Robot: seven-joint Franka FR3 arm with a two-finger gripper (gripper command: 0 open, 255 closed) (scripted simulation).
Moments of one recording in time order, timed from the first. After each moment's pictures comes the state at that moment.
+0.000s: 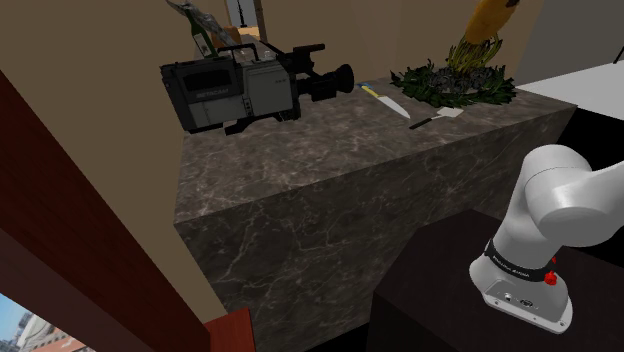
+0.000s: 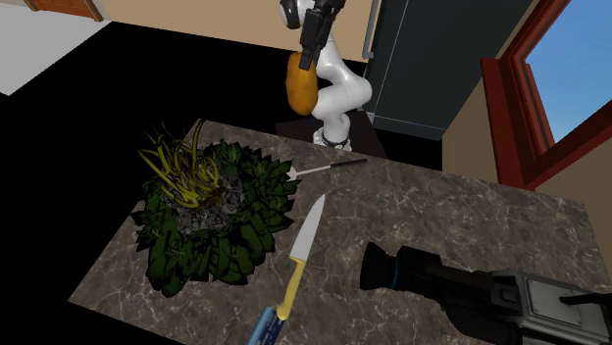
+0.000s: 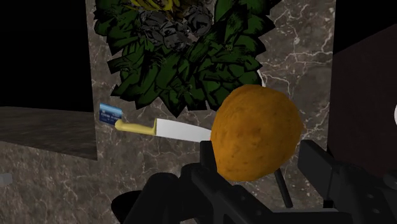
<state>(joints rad) 0.26 -0.99 -0.20 -1.95 -0.58 1.36 -1.16</state>
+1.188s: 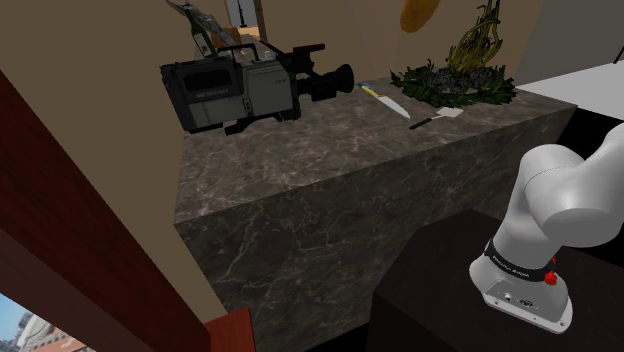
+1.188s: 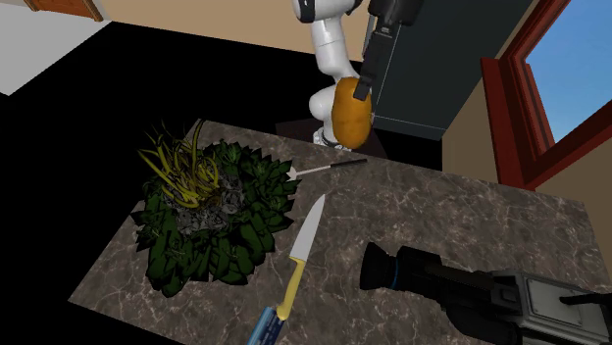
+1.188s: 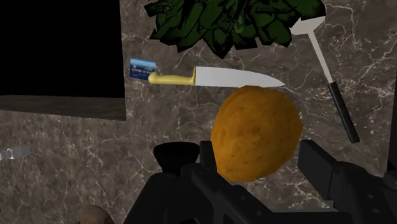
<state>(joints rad) 0.31 -0.58 -0.18 -1.67 -0.51 1.44 -1.05</state>
